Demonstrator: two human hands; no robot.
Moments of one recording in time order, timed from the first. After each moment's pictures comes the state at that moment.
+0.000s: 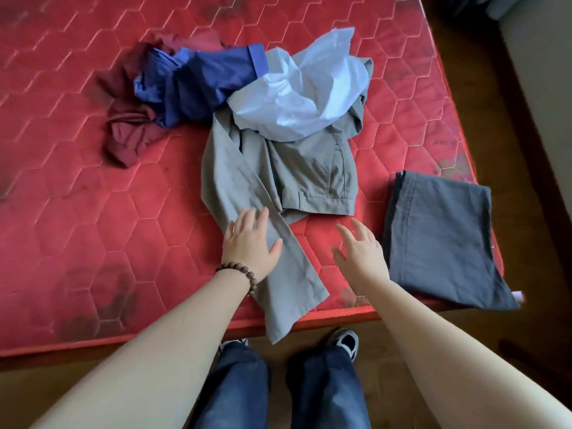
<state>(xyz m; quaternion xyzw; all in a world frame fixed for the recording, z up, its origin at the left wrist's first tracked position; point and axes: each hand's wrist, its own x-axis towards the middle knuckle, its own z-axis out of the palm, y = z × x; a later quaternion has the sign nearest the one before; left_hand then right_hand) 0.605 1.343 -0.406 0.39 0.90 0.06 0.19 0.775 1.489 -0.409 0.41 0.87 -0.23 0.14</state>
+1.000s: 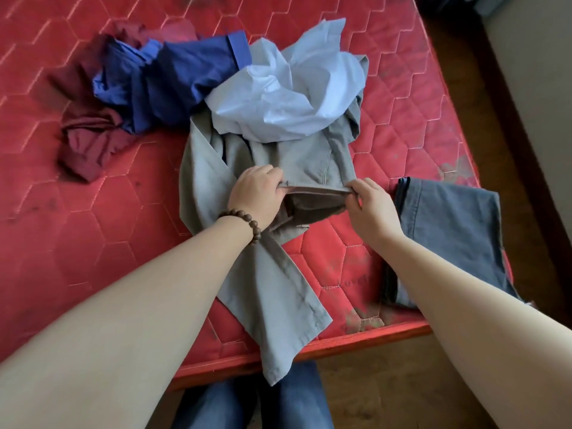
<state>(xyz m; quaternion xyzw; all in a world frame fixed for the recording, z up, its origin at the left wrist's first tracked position) 0.525 1.448 -0.423 0.50 0.83 0.22 0.11 0.703 1.573 -0.413 0.39 0.87 -0.27 -0.09</state>
